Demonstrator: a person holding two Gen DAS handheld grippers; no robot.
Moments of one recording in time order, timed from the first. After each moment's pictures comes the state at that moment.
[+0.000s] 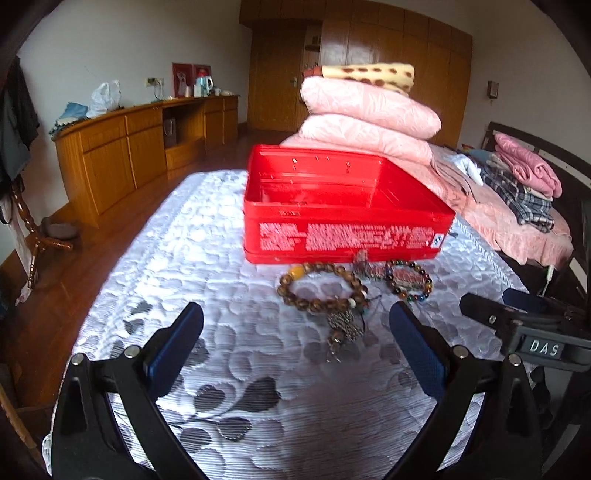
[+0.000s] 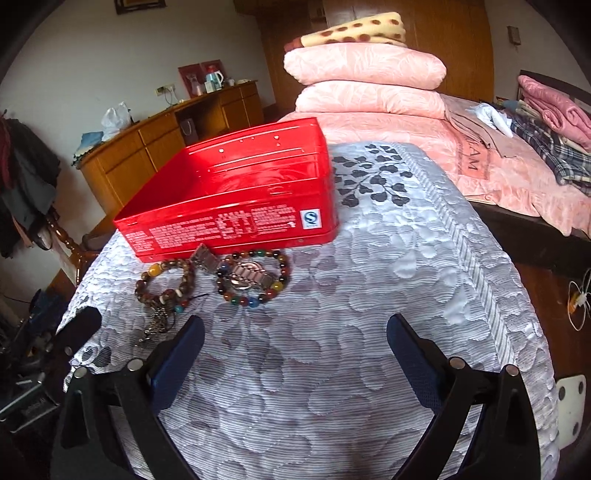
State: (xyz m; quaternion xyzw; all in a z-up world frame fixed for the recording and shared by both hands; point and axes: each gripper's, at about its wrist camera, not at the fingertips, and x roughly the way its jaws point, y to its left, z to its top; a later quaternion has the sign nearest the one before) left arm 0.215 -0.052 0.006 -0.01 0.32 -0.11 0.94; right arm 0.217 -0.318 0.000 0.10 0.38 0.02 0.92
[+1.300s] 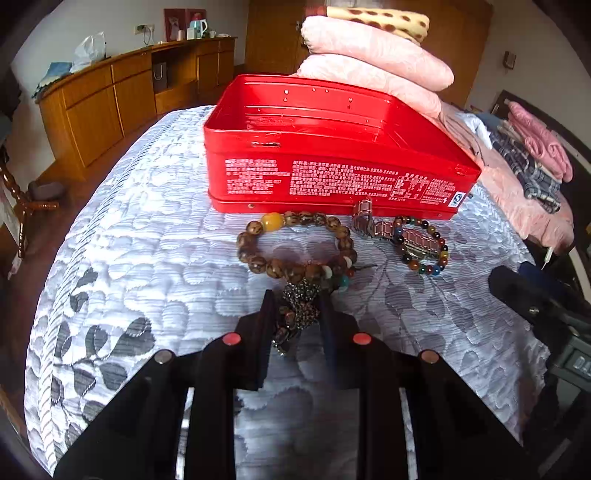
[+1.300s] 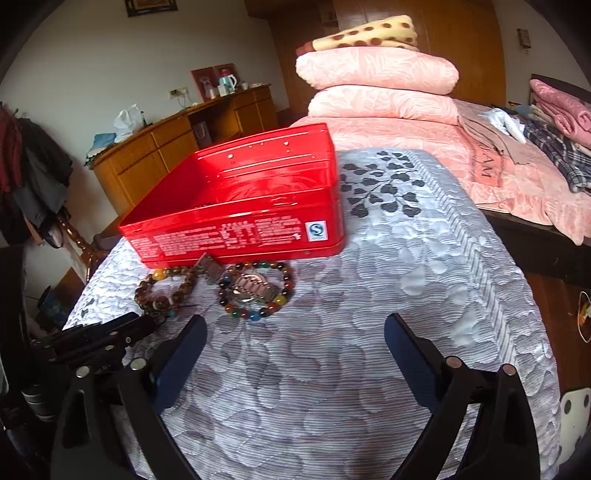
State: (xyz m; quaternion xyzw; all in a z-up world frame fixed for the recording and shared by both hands) left arm 0.255 -0.070 -0.023 -0.02 0.43 -0.11 0.90; right arm 0.229 -0.318 -0.002 0.10 0.37 0.05 0.92
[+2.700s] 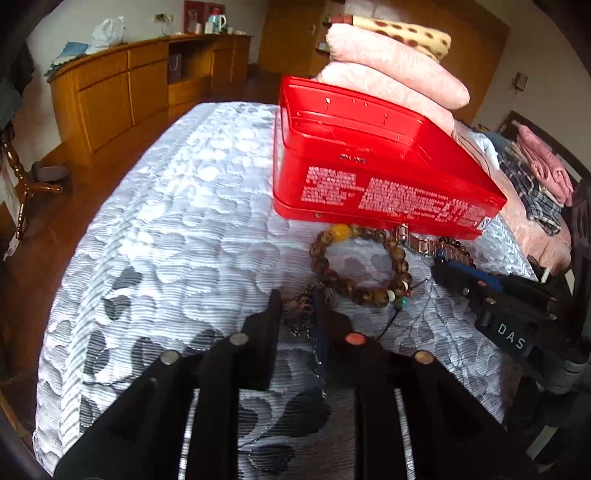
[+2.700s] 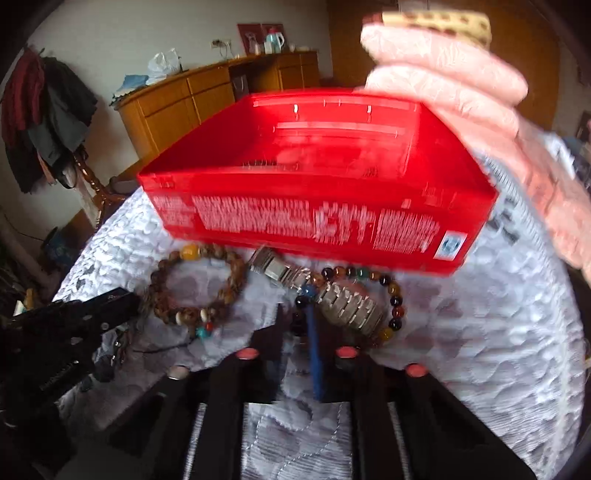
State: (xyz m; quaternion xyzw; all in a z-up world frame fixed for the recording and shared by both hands) left arm 0.270 -0.023 -0.028 -0.05 0.43 -0.10 0.89; right arm 0.283 -0.247 -0.023 0.03 0.43 0.11 0.90
